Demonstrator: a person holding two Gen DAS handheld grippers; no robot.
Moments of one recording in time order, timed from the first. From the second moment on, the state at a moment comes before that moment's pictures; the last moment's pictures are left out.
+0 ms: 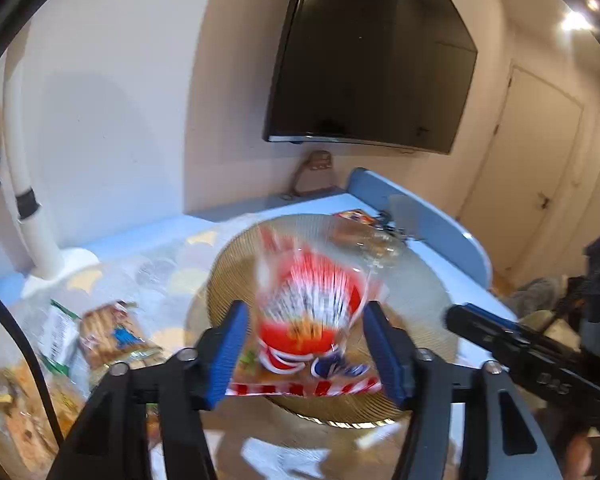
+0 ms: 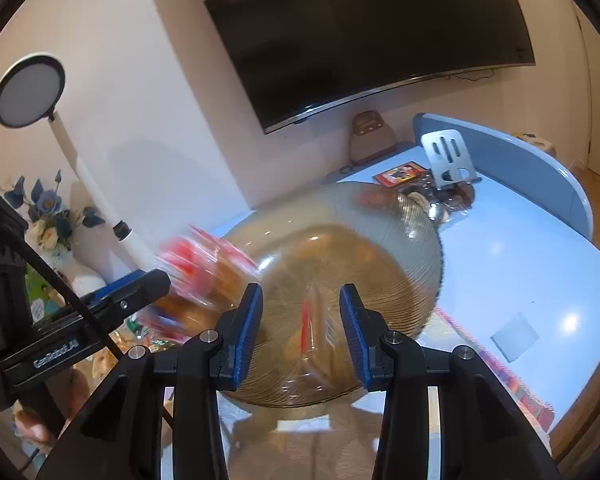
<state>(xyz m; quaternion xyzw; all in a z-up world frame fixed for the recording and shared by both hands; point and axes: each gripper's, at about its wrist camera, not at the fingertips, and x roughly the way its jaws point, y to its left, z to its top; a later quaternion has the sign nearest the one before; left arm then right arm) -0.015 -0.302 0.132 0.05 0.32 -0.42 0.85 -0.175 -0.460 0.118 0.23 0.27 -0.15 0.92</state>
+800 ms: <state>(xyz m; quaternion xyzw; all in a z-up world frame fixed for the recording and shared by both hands) -0.073 0.049 0.094 0.00 0.30 -0.07 0.95 -0.107 -0.262 0.066 0.13 0.36 0.04 0.92</state>
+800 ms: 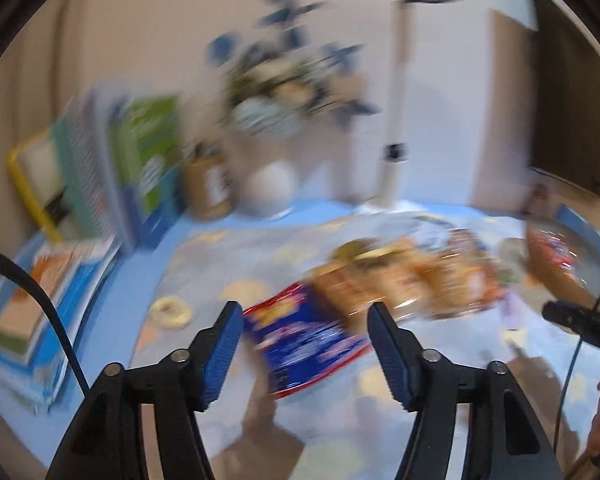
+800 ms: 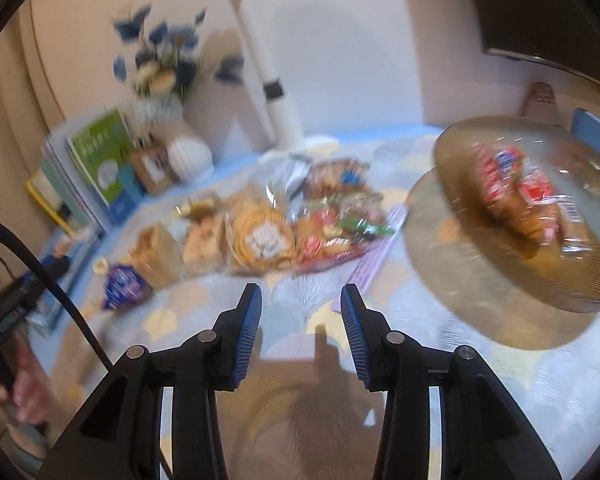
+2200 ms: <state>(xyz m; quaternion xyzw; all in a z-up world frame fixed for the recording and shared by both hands) 0.009 0.088 0.019 -0.21 0.41 -0.10 0.88 -0.027 -0.266 0.019 0.08 0.43 -0.10 0.89</state>
